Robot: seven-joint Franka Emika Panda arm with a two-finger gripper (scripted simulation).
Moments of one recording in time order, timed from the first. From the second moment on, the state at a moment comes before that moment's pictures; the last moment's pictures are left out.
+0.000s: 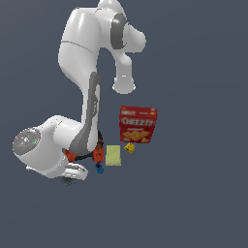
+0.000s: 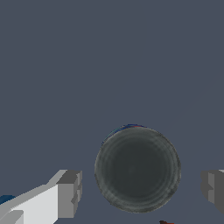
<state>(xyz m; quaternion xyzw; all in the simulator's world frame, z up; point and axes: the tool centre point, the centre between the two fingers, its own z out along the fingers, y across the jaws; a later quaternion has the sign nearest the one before) 0.138 -0.245 0.047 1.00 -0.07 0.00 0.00</state>
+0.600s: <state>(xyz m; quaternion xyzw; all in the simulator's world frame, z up) 0.137 -0.245 0.013 1.00 -0.07 0.00 0.00</state>
